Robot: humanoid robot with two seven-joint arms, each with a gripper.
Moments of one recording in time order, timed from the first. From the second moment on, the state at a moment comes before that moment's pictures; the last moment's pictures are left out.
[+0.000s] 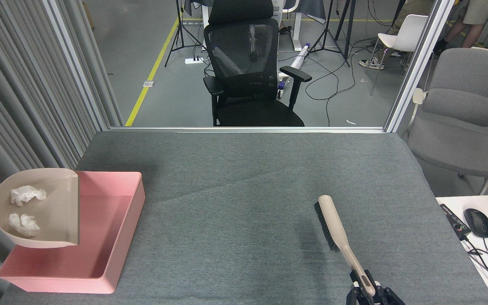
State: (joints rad) left arm -0.47 0.68 0.25 -0.51 -0.07 -0.57 -0.27; right arm 0.29 -0.13 0.06 -1.63 1.22 -0.09 -0.15
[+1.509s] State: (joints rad) left arm -0.41 0.17 0.22 -1.15 -0.16 -0.18 -0.28; right arm 0.29 -0.14 0.05 -1.64 1.22 -0.08 -0.16
